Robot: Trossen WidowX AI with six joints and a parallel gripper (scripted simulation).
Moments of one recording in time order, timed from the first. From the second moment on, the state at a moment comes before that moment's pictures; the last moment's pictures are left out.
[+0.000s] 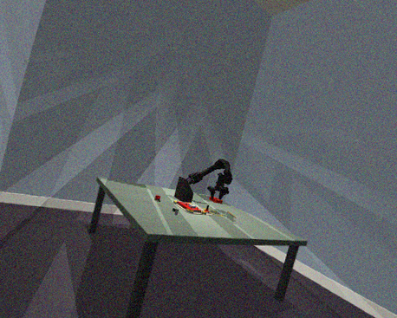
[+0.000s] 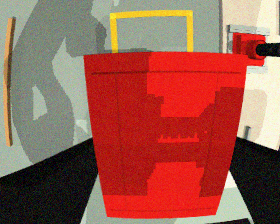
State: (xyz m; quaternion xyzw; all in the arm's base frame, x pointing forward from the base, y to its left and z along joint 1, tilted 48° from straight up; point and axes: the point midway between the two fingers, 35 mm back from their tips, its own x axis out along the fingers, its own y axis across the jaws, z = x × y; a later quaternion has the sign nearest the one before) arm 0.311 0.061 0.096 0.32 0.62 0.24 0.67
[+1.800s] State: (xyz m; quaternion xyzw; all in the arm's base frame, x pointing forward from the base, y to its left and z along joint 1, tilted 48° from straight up) arm 0.317 0.099 0.063 0.33 0.62 0.24 0.67
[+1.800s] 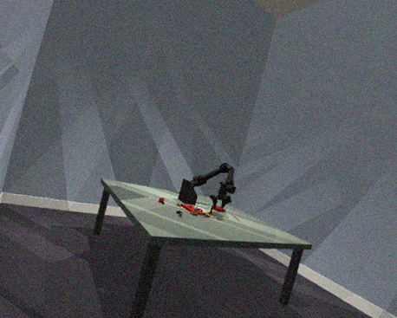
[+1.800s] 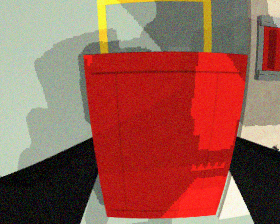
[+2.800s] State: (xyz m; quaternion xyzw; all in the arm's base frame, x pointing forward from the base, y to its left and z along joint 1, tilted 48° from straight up) arm 0.318 0.114 0.050 0.33 0.62 0.24 0.67
